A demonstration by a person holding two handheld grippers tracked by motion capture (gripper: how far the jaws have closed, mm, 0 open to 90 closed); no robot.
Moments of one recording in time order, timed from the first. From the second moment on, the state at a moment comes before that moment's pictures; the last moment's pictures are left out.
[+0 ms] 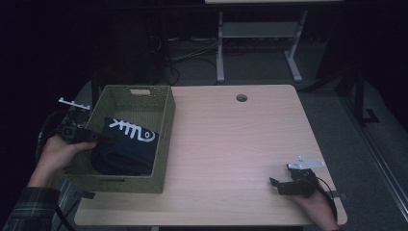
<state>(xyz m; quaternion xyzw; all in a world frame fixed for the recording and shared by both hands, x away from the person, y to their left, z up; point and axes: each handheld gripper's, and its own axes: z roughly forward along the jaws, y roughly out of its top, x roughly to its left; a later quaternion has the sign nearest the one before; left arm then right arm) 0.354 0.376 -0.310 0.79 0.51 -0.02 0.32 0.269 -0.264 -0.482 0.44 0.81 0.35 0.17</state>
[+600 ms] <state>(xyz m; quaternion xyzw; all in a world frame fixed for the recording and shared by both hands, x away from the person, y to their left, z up) 0.368 0.385 -0.331 0.81 0.53 0.04 0.25 0.269 -0.264 -0.482 0.44 0.81 0.35 0.17</state>
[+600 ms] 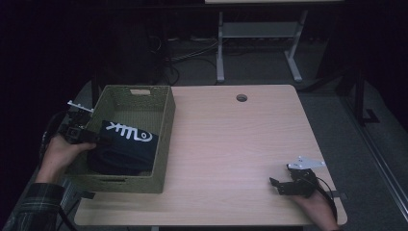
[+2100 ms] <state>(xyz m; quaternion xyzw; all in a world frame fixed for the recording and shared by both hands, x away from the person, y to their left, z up) 0.355 0.309 -0.313 0.80 0.49 0.12 0.32 0.268 -0.263 -0.482 0.44 0.81 0.35 0.17</state>
